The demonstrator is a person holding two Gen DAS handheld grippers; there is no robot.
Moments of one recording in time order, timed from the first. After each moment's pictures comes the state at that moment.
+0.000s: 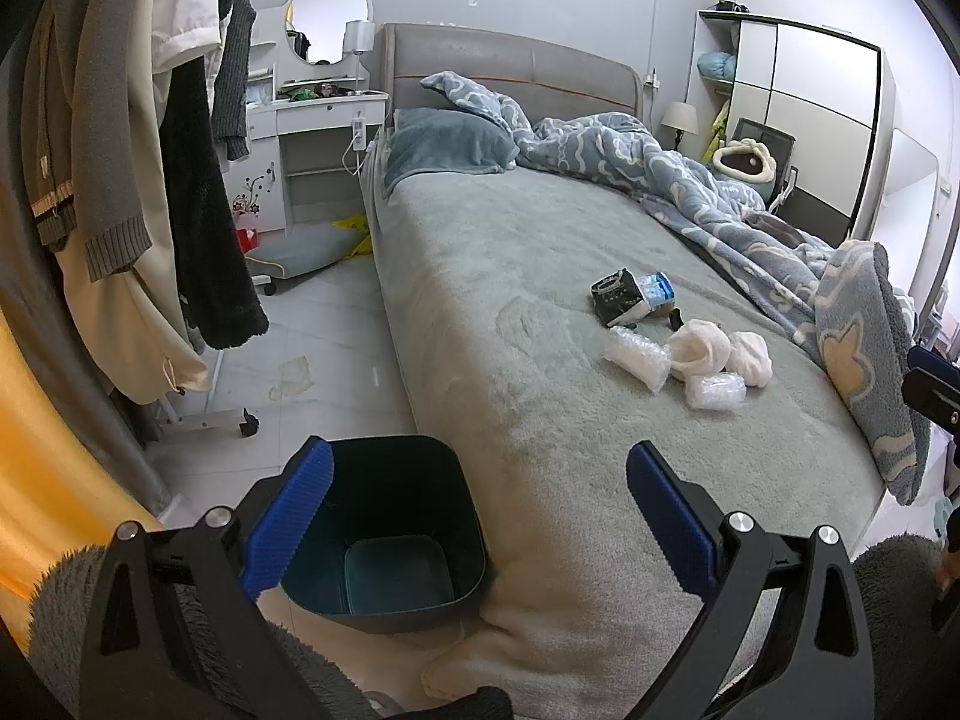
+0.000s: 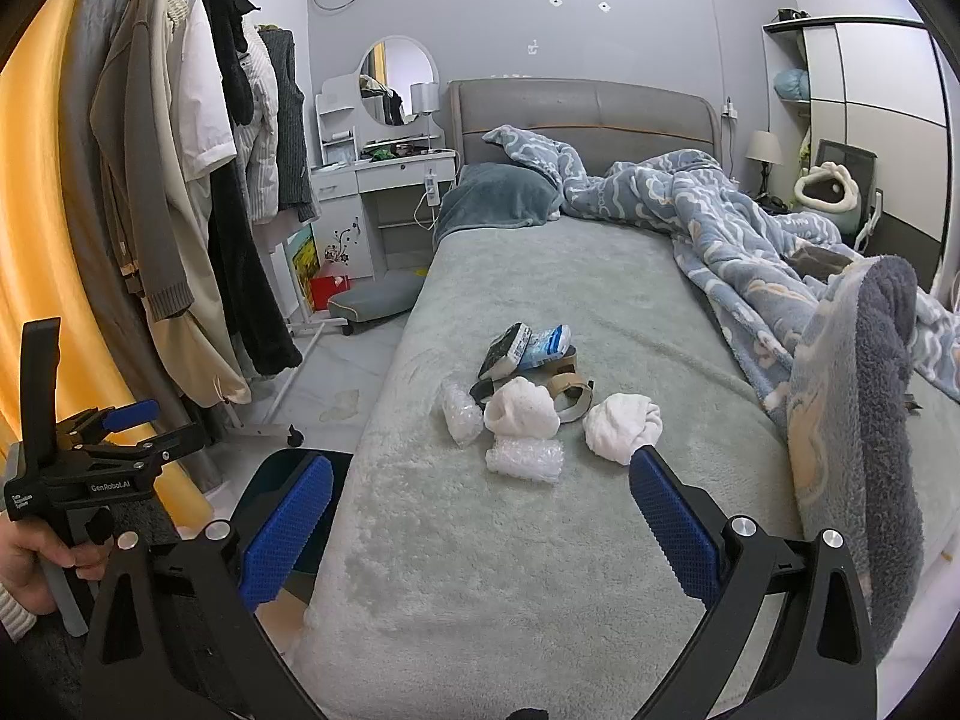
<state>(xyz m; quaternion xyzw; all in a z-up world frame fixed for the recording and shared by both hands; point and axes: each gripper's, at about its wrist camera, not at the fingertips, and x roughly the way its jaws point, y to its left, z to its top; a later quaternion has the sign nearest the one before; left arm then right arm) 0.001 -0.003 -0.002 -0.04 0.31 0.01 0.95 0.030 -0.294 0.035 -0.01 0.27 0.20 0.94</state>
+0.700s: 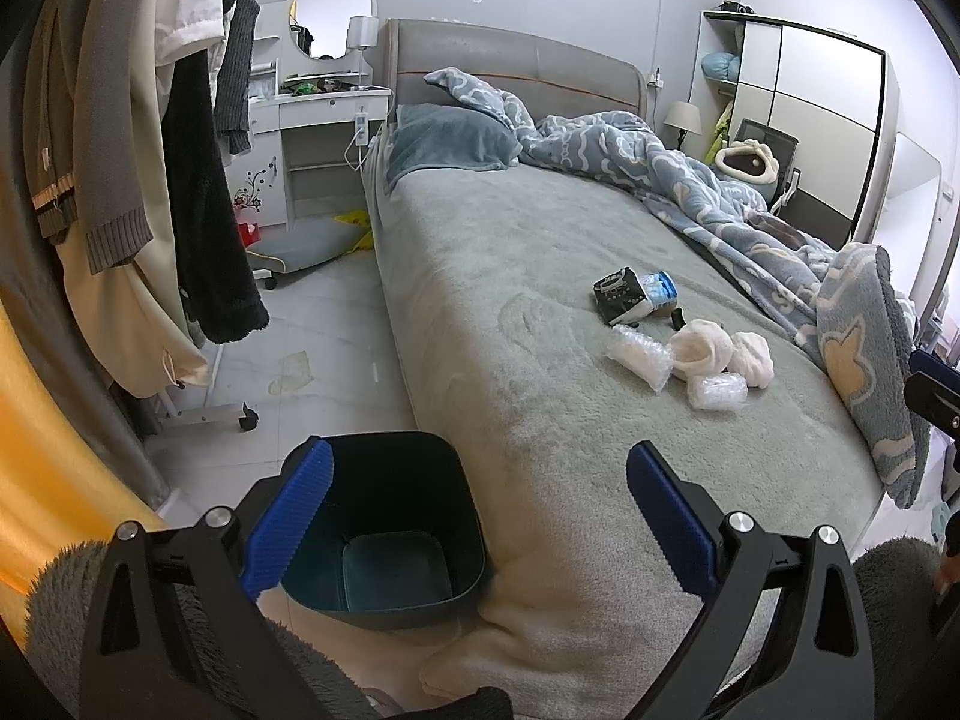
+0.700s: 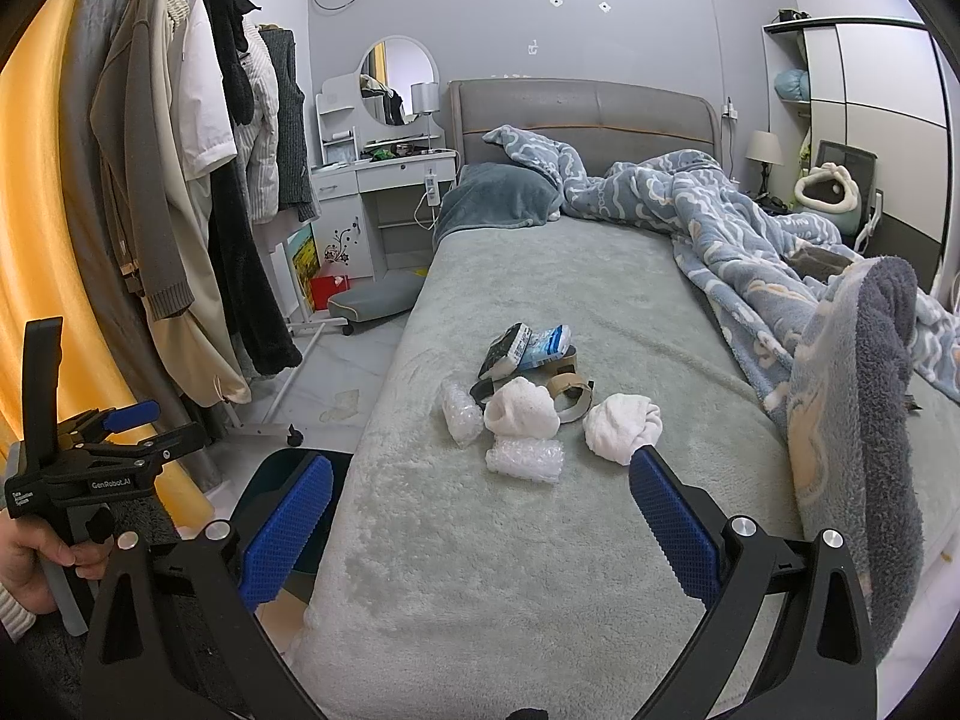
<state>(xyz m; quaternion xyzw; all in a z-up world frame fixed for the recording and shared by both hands) 0.000 -0.003 -0.005 -0.04 0.31 0.01 0.95 0.030 -0.295 0.035 -0.01 0.26 0.20 0.94</state>
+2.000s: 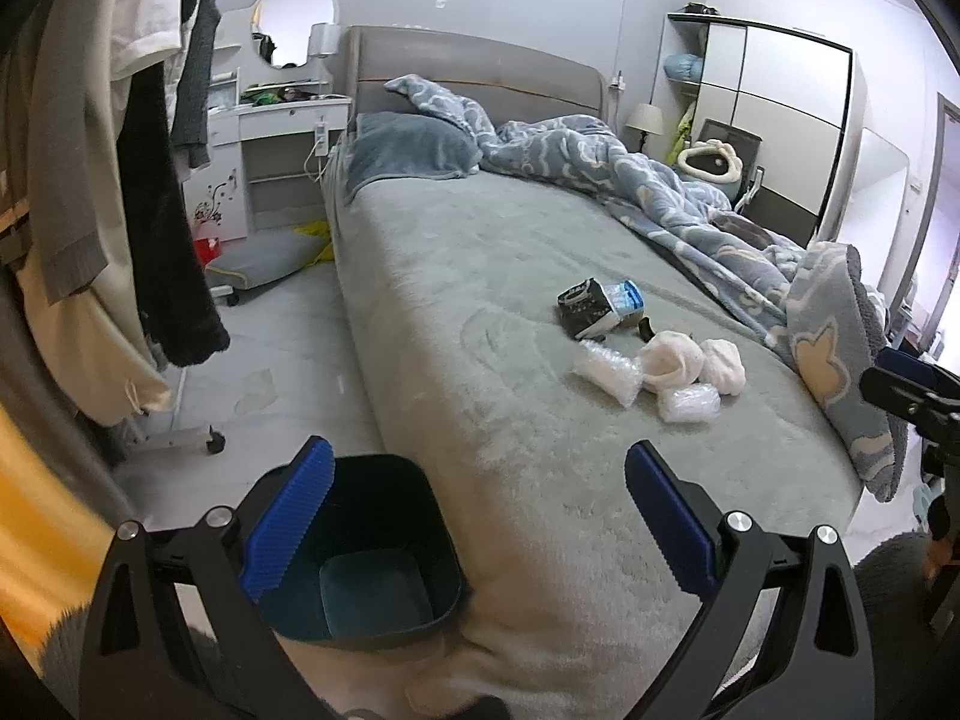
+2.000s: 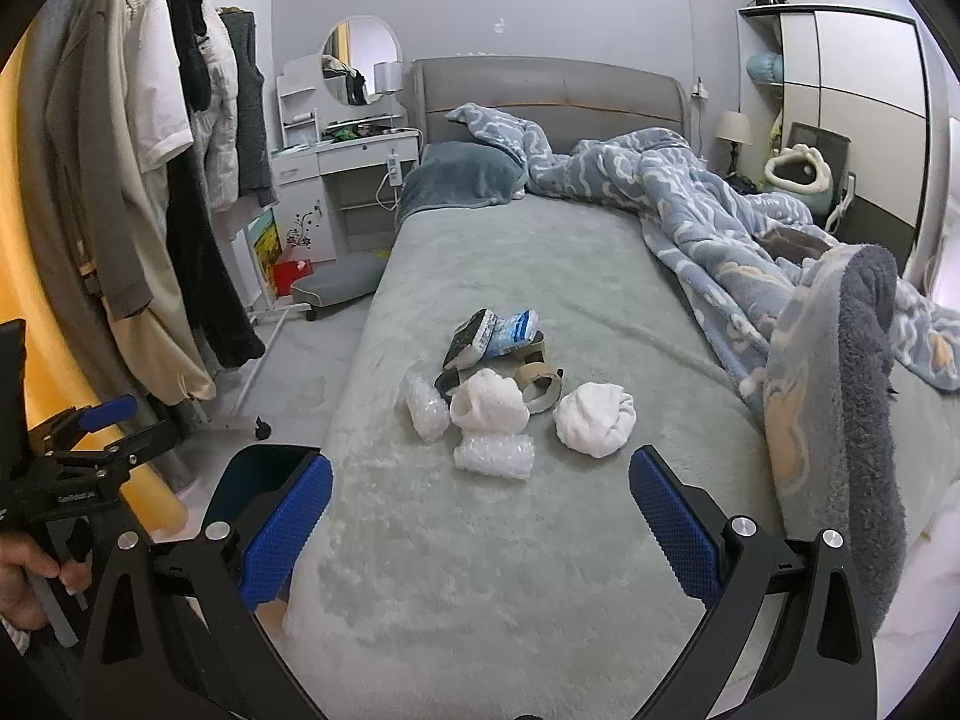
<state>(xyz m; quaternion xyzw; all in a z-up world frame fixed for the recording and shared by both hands) 0.020 -0.002 -0.003 -0.04 0.30 -0.04 0.95 0.046 -0.284 0.028 -0.02 0.30 0.15 0.94</state>
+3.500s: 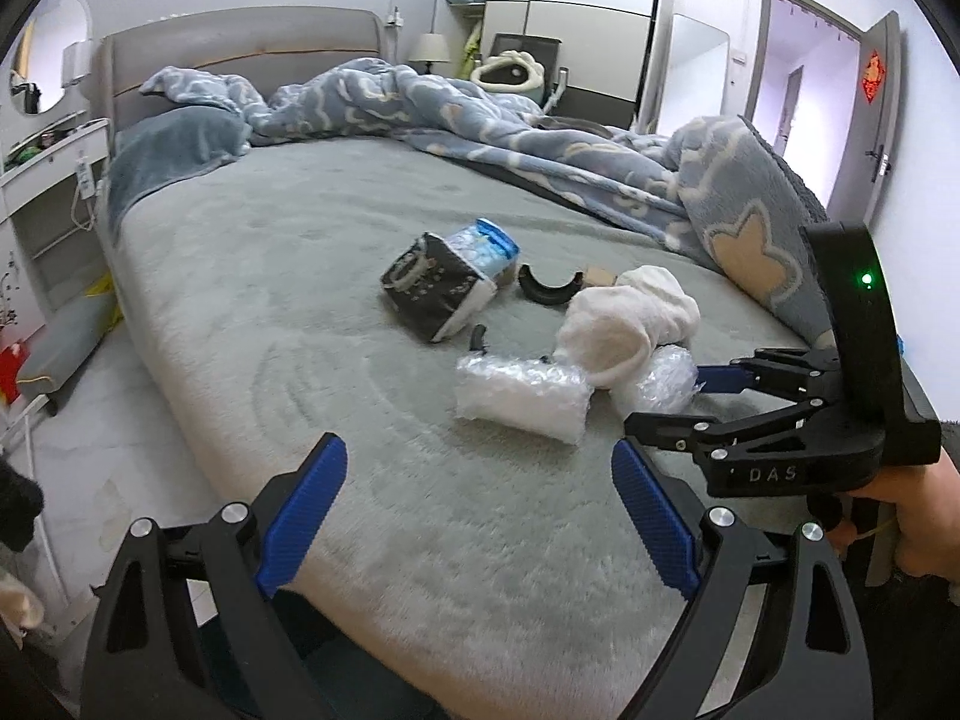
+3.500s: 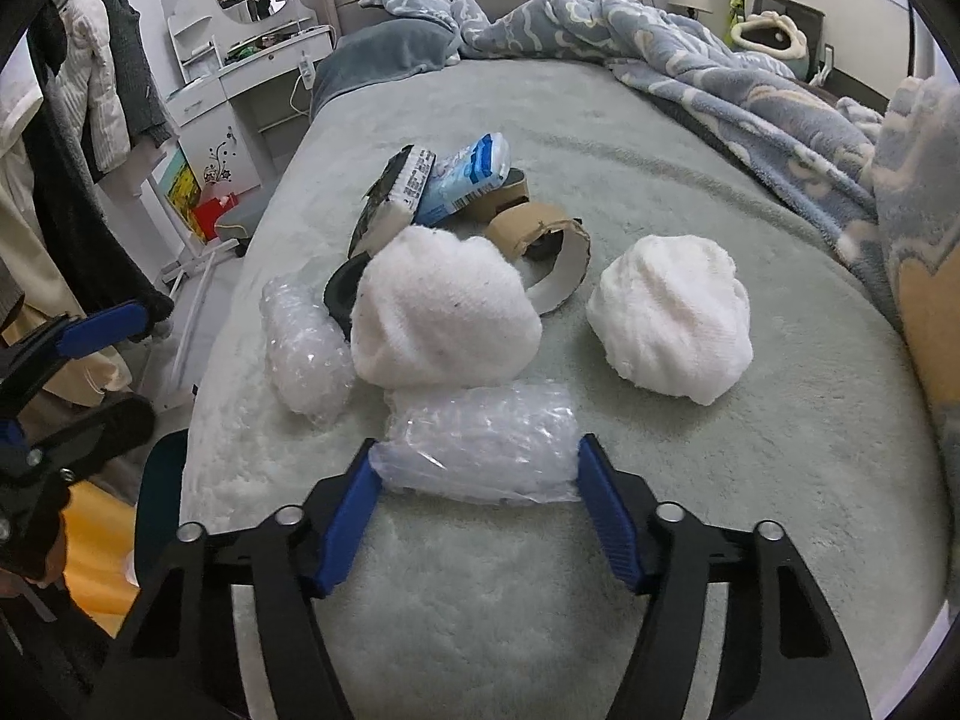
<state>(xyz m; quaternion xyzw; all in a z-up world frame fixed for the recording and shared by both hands) 0.180 -0.053 -0.069 0.06 0.34 -0.30 0.89 0.178 -0.245 -0.093 0.04 0.43 0.09 0.90</state>
